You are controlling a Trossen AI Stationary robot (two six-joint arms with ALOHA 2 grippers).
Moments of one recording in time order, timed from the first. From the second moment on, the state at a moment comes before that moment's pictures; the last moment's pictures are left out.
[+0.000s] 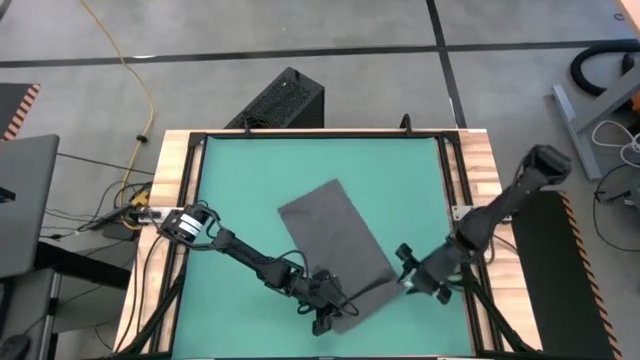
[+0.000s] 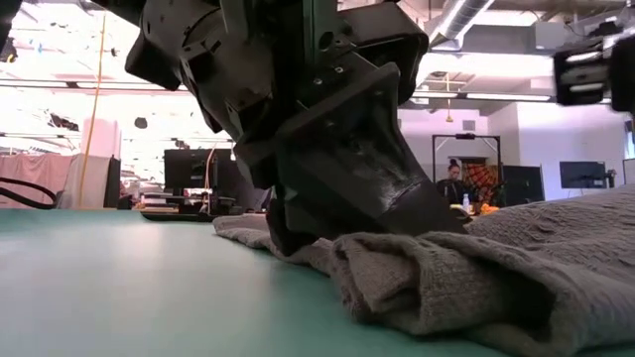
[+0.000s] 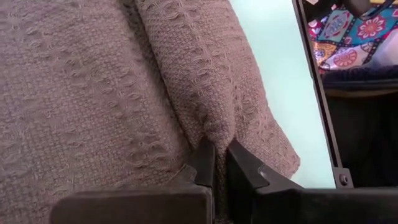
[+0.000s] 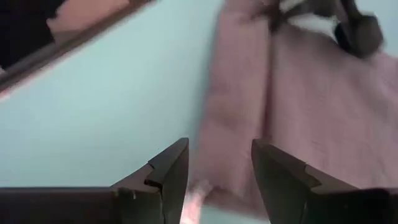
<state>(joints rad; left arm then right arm) -0.43 2.18 1.27 0.17 0.04 -0.65 0.70 1.06 0.50 -0.19 0.08 -0.13</state>
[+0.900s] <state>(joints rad) -0.42 2.09 1.26 0.12 0.03 -0.54 0.79 1.45 0.51 -0.11 0.29 0.10</state>
